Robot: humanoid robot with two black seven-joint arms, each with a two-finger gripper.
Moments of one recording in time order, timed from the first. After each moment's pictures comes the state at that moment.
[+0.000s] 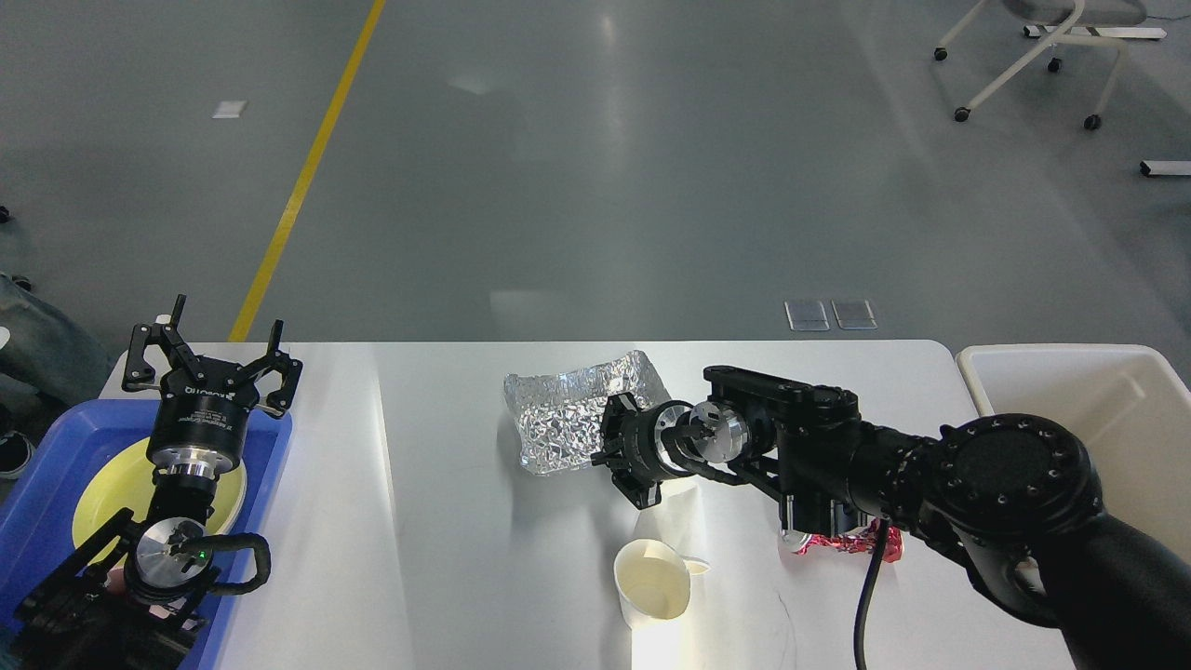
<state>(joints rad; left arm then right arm) -0.35 0.25 -1.16 -0.74 -0.04 -0.51 -0.41 1.11 0.18 -0.37 0.47 0.56 0.07 -0.39</state>
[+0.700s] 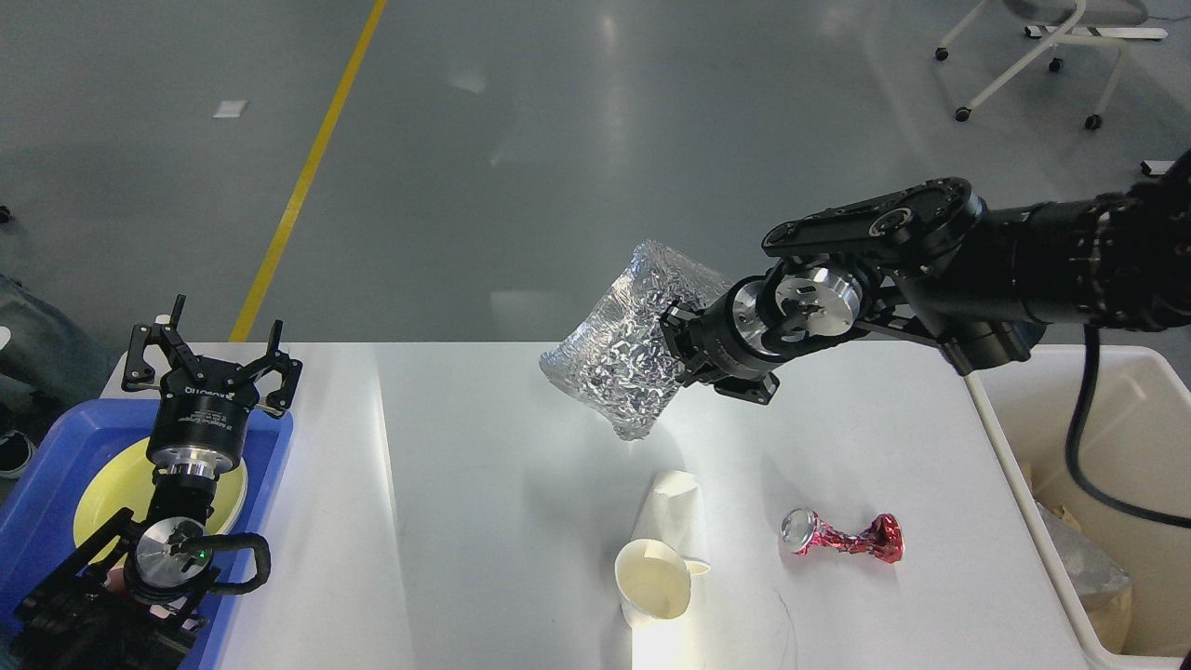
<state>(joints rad) -0.35 0.25 -1.16 -0.74 -0.04 -0.51 -0.41 1.79 -0.11 -0.88 1.13 0.48 0.21 -0.39</state>
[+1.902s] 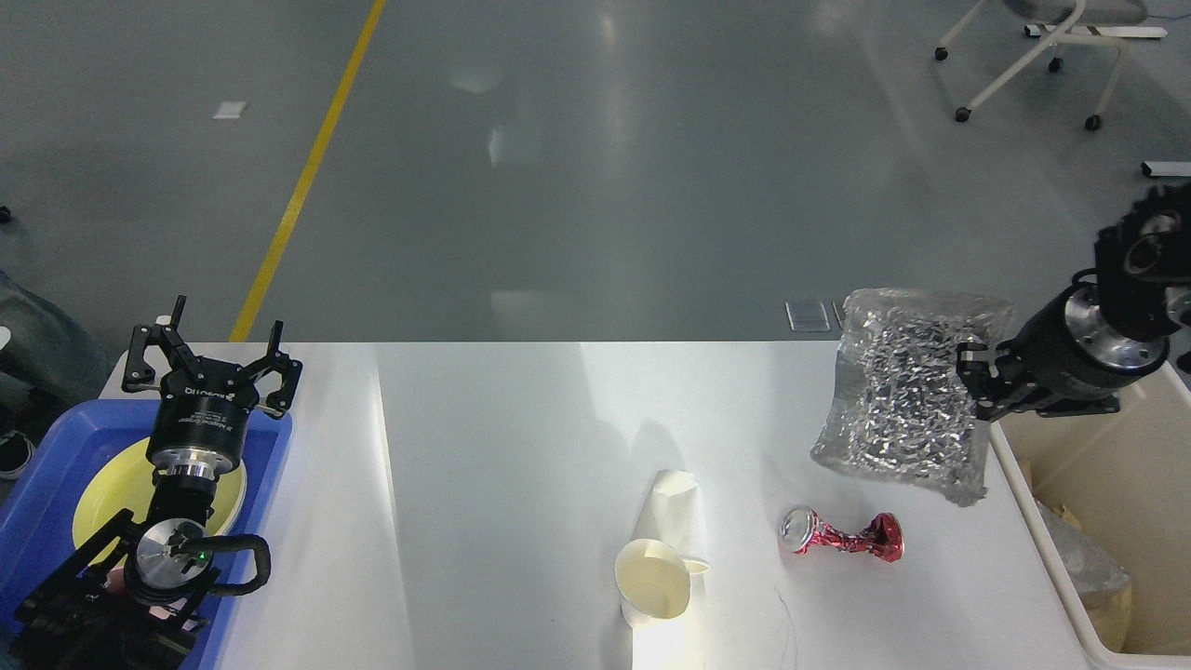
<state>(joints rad) -0.35 0.25 -1.16 -0.74 -0.04 -0.51 -0.41 1.96 -0.64 -1.23 1.39 -0.16 0.45 -0.23</state>
